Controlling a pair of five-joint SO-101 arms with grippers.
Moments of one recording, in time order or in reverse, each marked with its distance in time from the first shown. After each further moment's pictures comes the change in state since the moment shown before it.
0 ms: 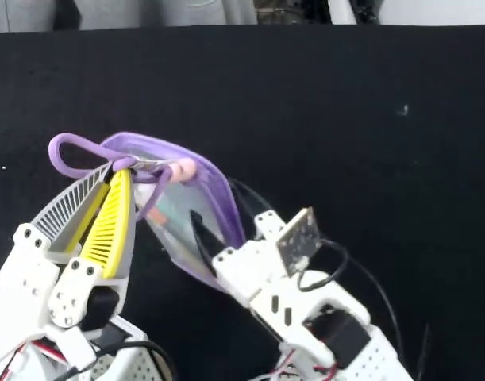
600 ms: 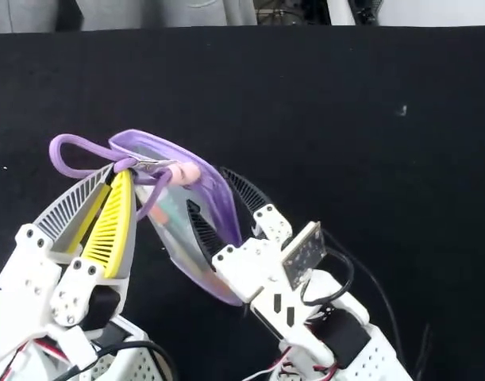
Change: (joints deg) left arm 0.0 0.0 0.0 1.7 0.0; right arm 0.1 -0.1 -0.3 -7.1 6.5
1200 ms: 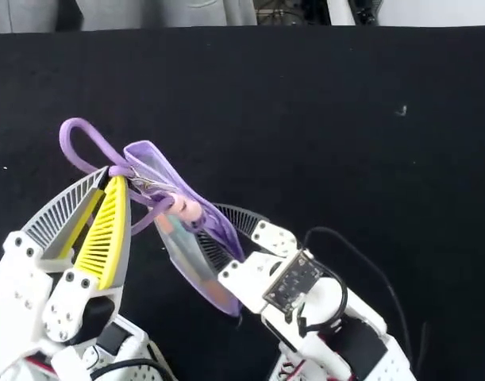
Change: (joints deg) left arm 0.3 0.7 -4.3 -1.9 -4.0; right arm -0.1 -0.8 -6.9 14.5 14.2
